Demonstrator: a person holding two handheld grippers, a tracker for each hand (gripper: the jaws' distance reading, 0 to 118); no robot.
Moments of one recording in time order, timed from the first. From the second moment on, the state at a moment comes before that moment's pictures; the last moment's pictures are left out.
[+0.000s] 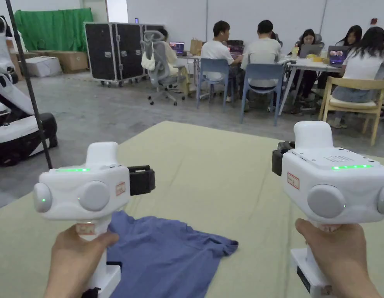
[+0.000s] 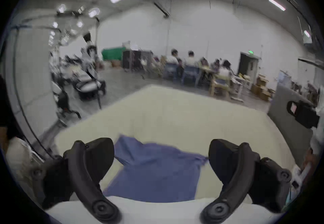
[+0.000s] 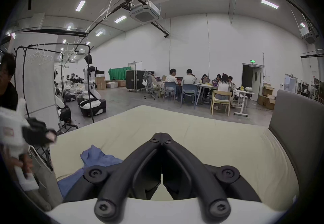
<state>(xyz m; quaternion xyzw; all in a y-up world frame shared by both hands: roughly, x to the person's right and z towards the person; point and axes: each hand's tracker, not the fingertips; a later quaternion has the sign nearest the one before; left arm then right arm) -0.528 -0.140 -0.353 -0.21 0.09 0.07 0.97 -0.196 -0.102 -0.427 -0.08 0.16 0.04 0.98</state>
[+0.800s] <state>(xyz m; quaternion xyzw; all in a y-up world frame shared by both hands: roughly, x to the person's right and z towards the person) -0.503 -0.405 -0.481 -0.43 0.07 0.10 0.90 -0.110 -0.266 -0.502 -0.25 0.13 0.06 0.96</state>
